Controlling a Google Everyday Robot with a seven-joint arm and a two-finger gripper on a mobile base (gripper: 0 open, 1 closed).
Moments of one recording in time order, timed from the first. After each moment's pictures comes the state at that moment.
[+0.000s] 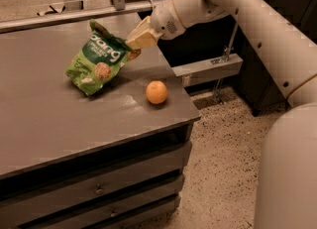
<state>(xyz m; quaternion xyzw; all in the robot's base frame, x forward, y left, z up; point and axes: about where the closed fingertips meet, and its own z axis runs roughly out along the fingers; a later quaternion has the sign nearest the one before) 0.666 0.058 0.916 -0.63 0.61 0.31 0.38</state>
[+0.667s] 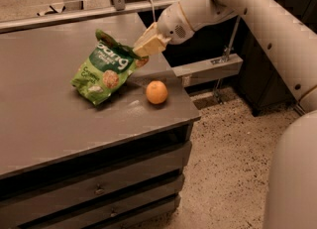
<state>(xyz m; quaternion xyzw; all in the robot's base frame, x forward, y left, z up) 0.640 0.039 0.909 -0.64 0.62 0.31 0.34</state>
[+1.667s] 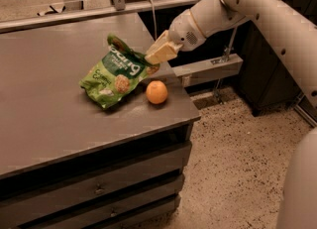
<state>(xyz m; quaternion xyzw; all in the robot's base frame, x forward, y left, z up) 0.630 0.006 0.890 -0.62 0.65 0.30 0.32</state>
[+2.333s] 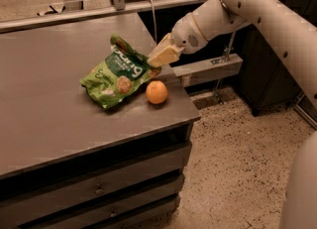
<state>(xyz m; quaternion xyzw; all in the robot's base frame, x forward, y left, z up) 0.631 0.000 0.882 -0.61 0.66 0.30 0.31</state>
